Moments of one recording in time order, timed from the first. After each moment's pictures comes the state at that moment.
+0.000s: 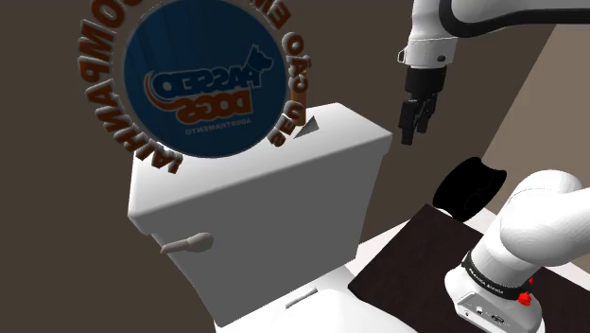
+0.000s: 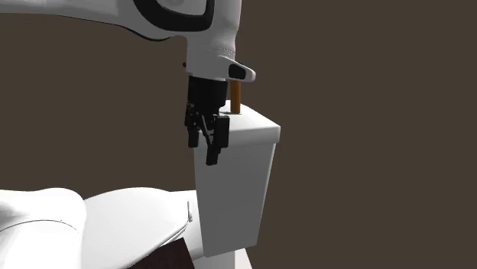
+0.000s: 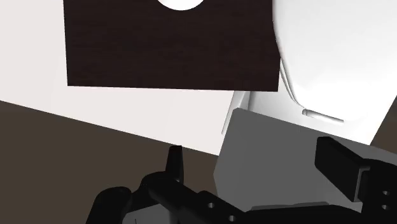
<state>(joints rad) 0.02 -0.78 0.05 -2.39 0.09 1.47 -0.03</state>
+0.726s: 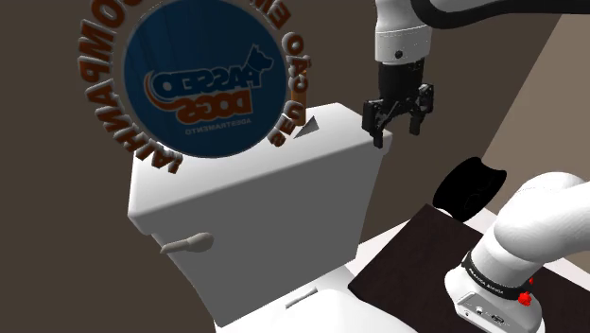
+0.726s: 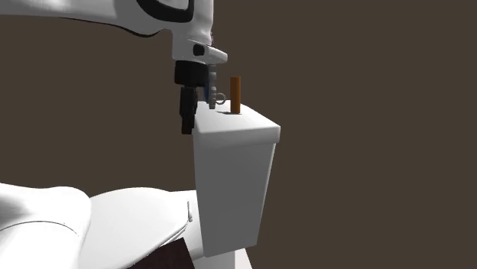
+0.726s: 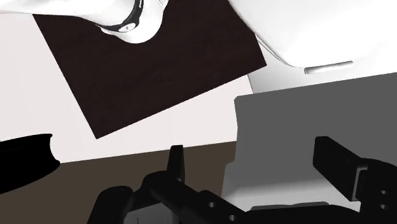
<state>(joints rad) -0.09 -0.69 0.37 -2.20 0.19 1.37 0.58</state>
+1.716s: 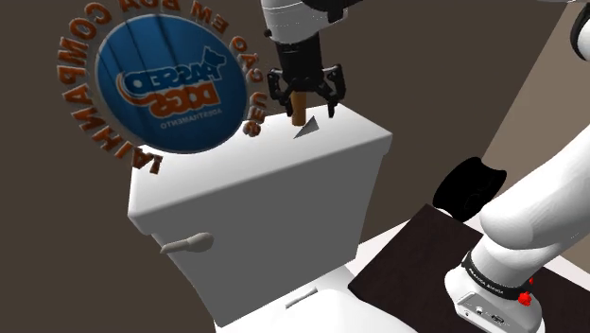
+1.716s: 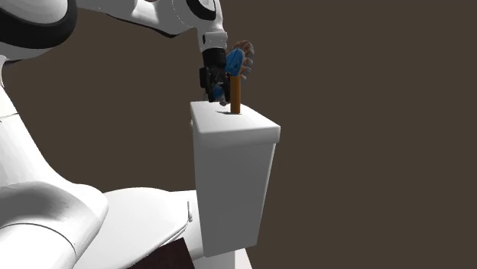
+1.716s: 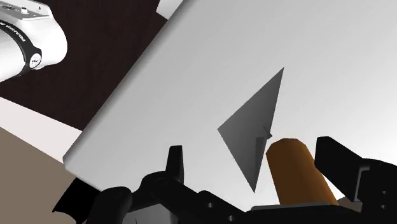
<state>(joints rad) -0.42 -0.14 0.99 -1.60 -0.10 1.40 1.59</state>
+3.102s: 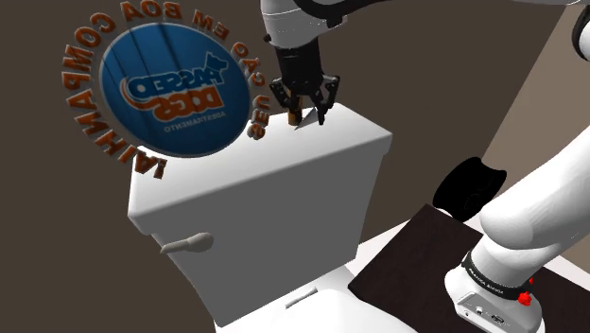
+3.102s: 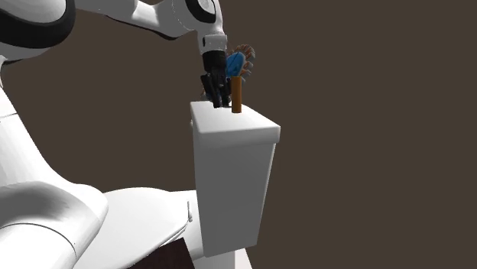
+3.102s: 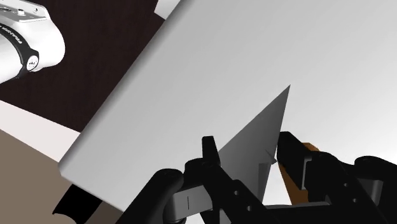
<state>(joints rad) -0.42 -0.15 0.99 -1.62 -0.10 1.42 1.60</state>
